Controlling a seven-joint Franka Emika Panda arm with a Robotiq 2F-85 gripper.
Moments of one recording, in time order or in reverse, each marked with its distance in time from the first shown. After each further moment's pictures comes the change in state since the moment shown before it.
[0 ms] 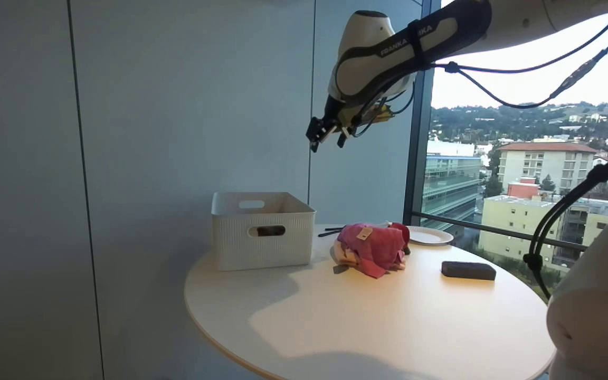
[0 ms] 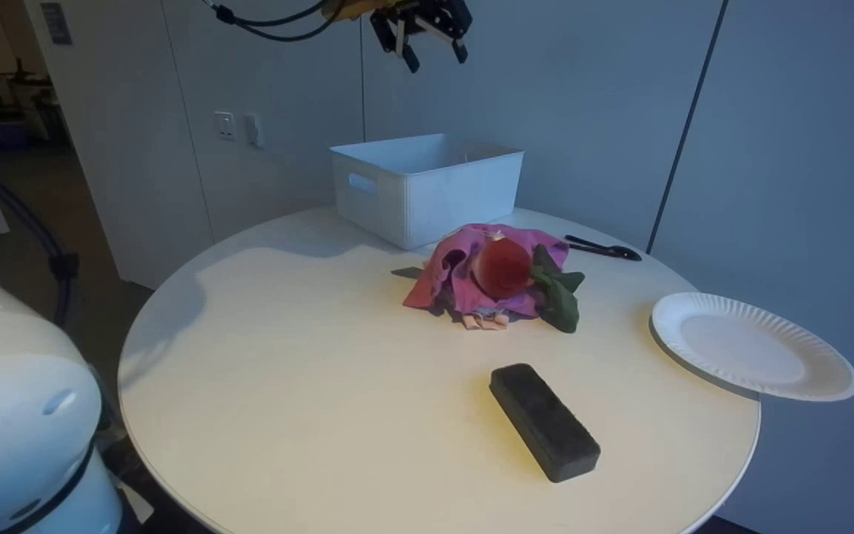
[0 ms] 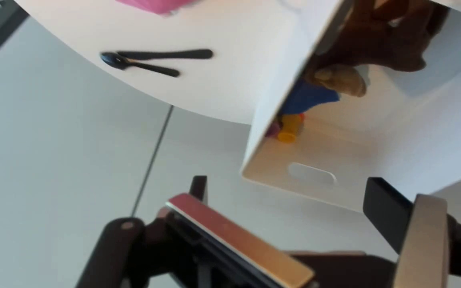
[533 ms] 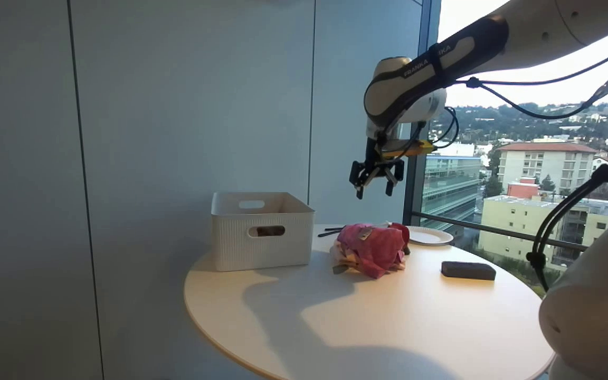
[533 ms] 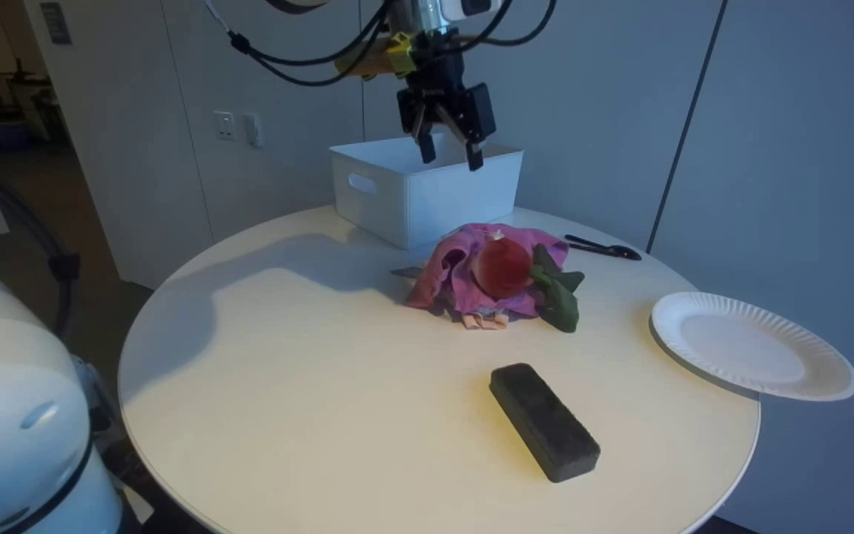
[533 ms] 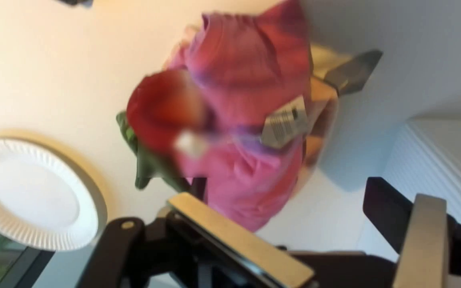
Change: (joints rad) arm -0.072 -0.055 -0.107 -0.180 0.126 -0.281 0.017
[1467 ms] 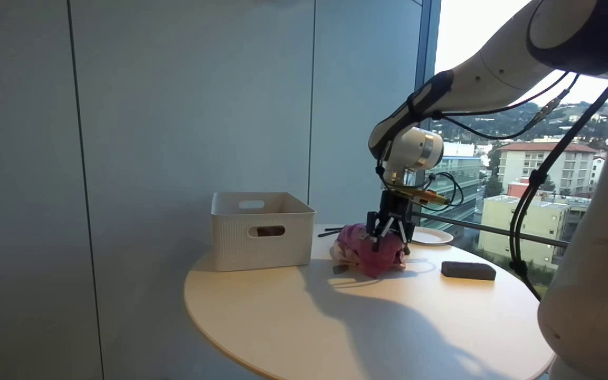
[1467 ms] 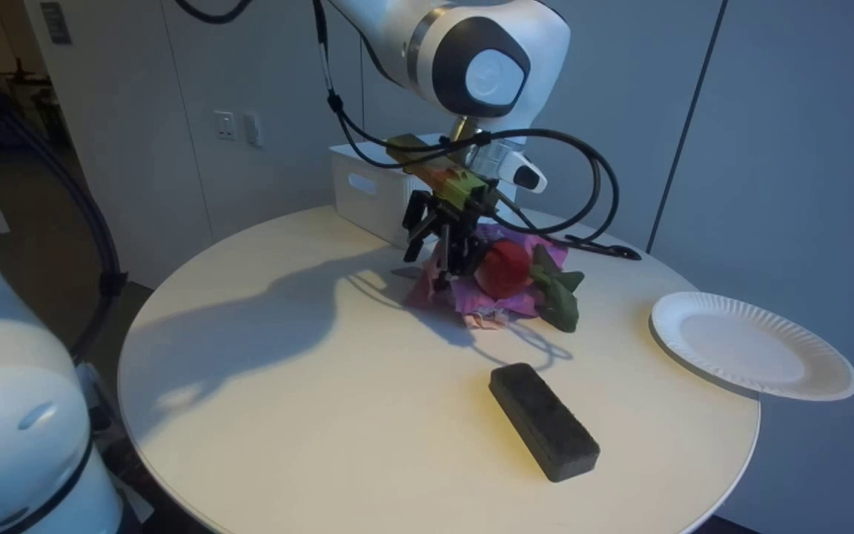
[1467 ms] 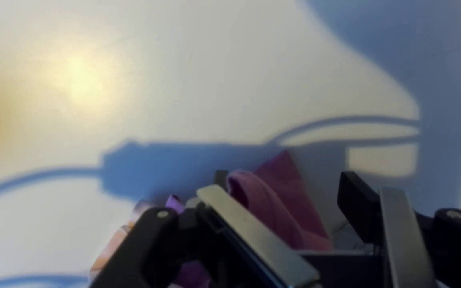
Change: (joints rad) arm -0.010 0.290 -0.199 0.031 0.415 -0.234 -0.390
